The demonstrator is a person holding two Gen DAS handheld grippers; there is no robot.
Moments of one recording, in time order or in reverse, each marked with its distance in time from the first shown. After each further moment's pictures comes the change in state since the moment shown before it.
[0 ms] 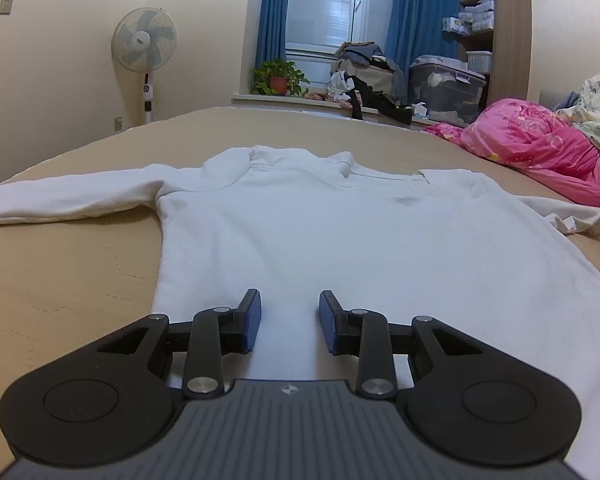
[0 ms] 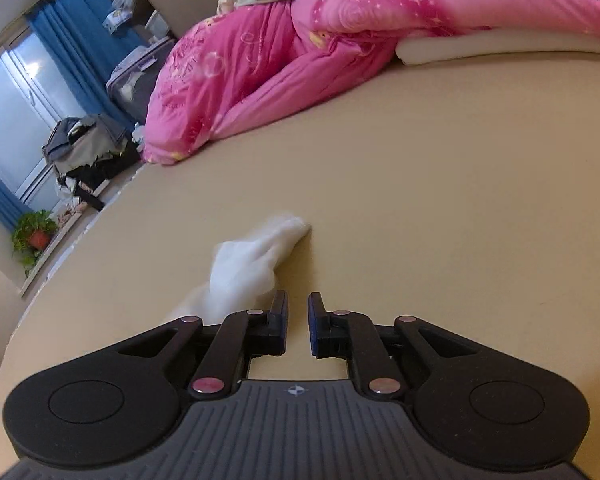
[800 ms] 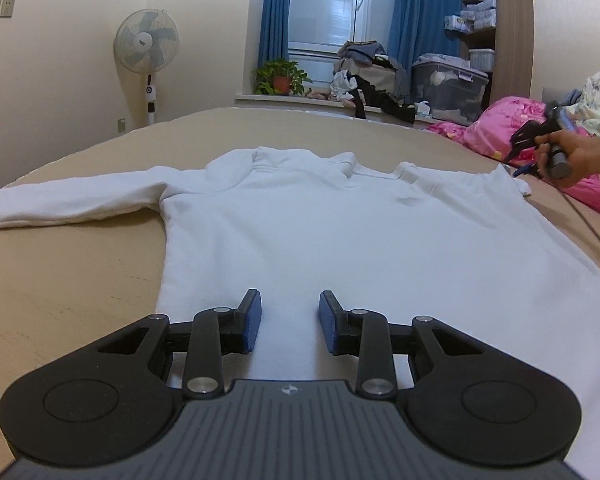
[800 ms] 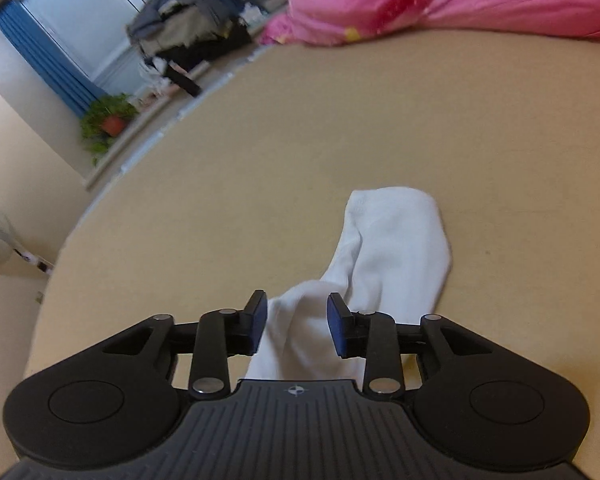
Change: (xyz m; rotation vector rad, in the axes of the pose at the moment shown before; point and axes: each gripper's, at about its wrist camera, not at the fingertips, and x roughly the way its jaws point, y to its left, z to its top) left arm -0.015 -0.004 0.000 0.004 0.002 0.013; right arm 0.187 0.264 0.002 -0.177 0.322 0.203
